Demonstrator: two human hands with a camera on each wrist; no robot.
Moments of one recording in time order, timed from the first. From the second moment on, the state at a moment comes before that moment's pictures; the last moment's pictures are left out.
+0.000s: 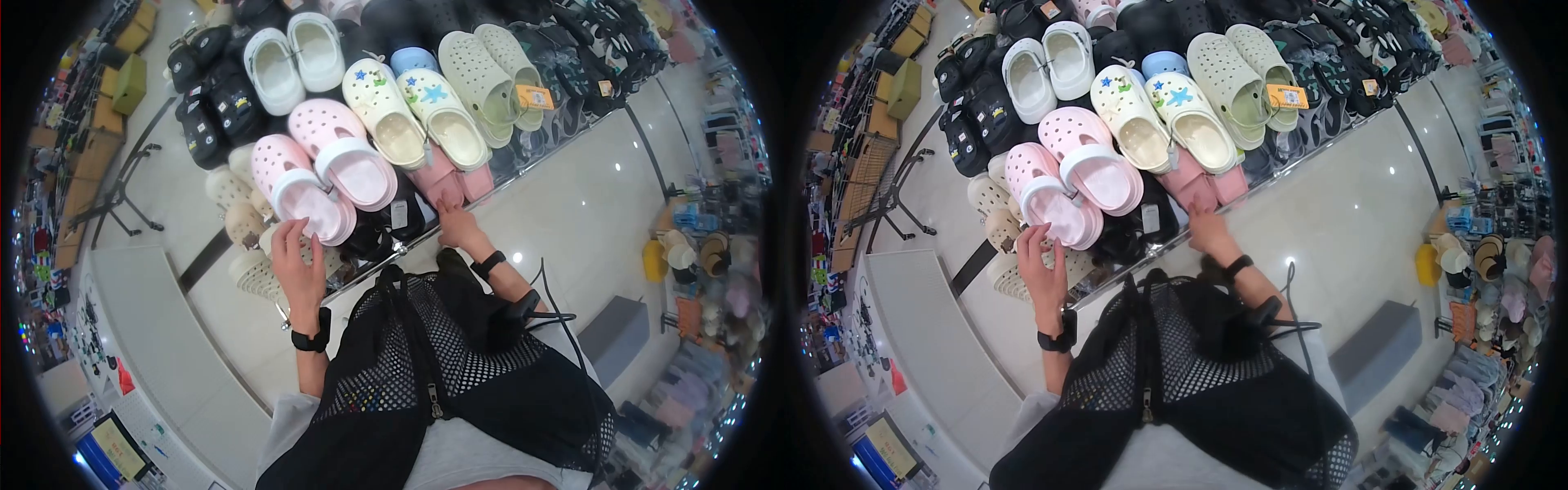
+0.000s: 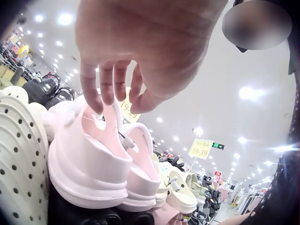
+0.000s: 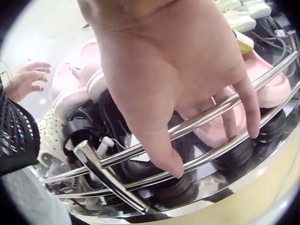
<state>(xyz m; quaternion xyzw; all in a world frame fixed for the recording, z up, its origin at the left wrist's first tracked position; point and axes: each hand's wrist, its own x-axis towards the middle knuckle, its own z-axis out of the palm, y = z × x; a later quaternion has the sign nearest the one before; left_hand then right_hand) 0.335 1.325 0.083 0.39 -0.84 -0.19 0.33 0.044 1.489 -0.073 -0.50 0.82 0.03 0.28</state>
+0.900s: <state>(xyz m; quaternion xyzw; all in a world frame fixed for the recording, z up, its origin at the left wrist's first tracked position) 0.100 1.414 -0.058 0.30 -0.91 -0.29 -0.01 -0.100 1.537 -0.051 -0.61 0.73 -0.10 0.30</state>
